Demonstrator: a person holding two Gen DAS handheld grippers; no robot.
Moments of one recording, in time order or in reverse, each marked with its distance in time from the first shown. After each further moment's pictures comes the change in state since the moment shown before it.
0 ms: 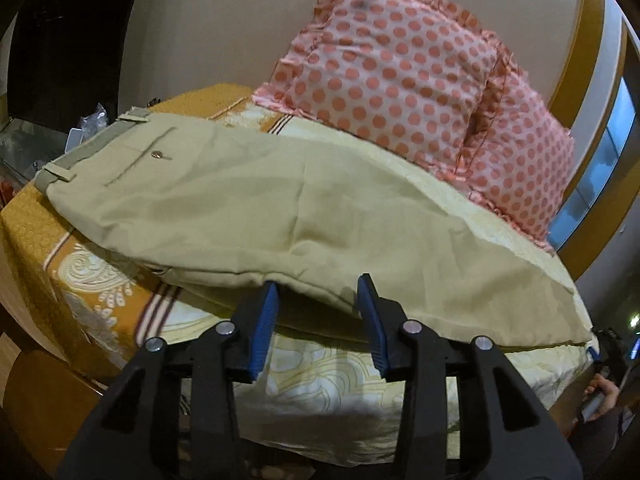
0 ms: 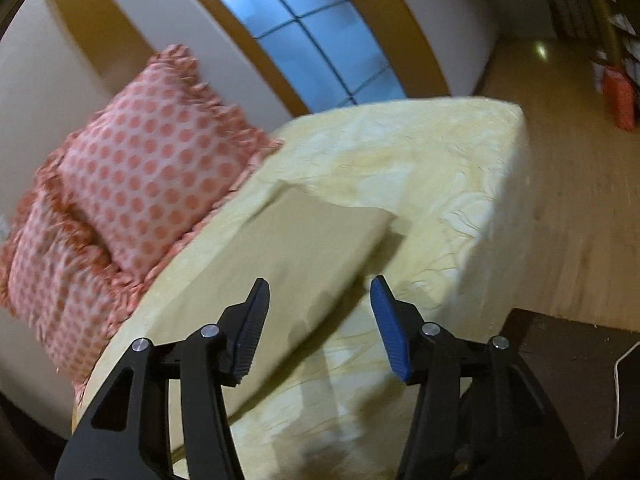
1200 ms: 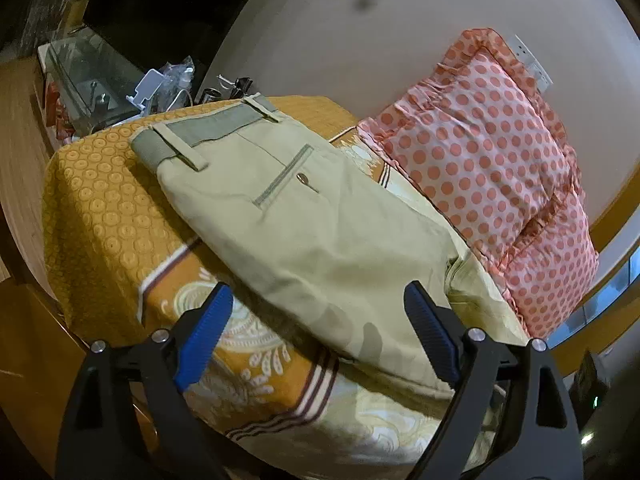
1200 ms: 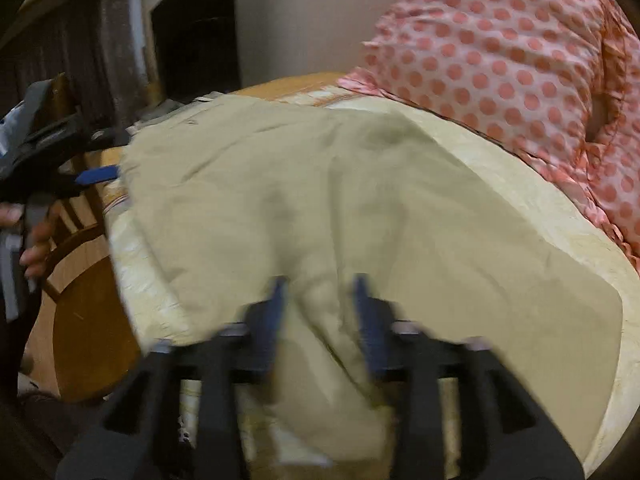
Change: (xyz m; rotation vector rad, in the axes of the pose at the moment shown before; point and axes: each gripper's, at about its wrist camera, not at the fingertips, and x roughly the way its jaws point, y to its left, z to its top) left arm -0.004 0.120 0.025 -0.377 -0.070 0.046; right arm -0.065 0.342 -0.285 -1.338 0.488 0.779
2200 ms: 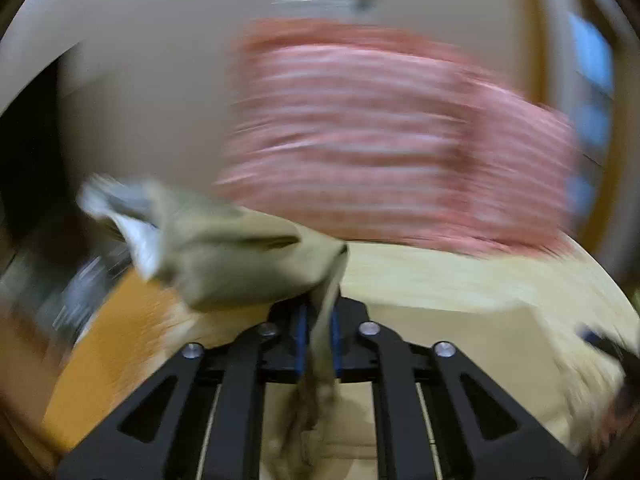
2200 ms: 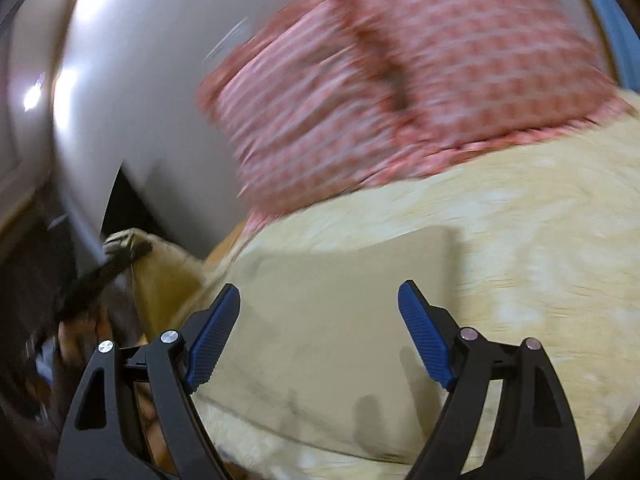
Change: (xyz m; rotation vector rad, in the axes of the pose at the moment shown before) left arm 0.021 -0.260 -0.017 0.784 -0.107 -0.085; right arm -0.156 -0.159 -0.080 0.722 -0.428 -0.020
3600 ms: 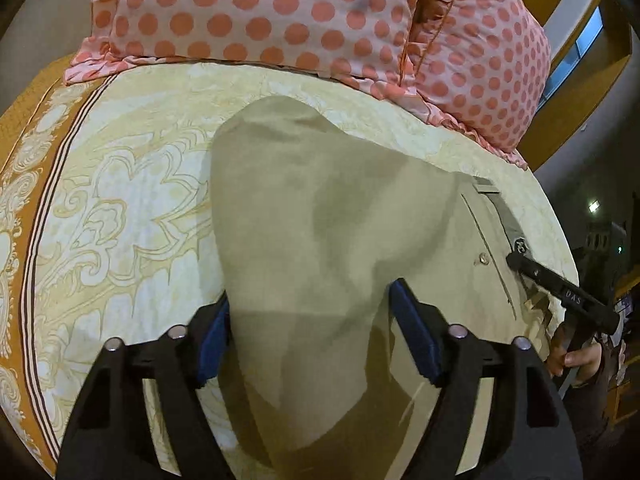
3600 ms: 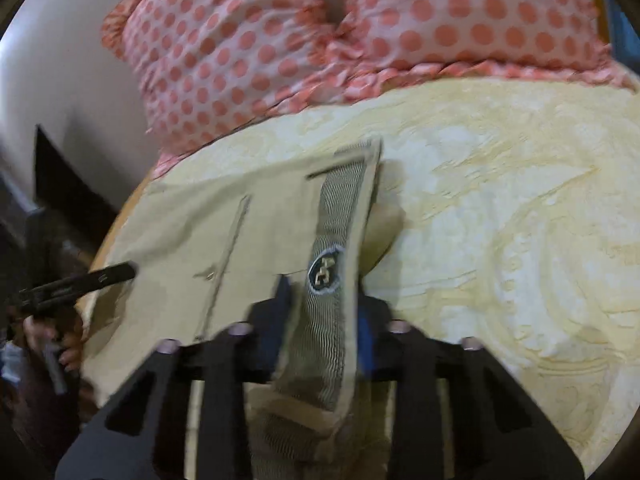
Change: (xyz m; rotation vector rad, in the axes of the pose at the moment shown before) left arm 0.158 0.019 -0.063 -0.165 0.541 -0.335; right arm 0.092 -0.032 0.015 -0.021 0.344 -0.199
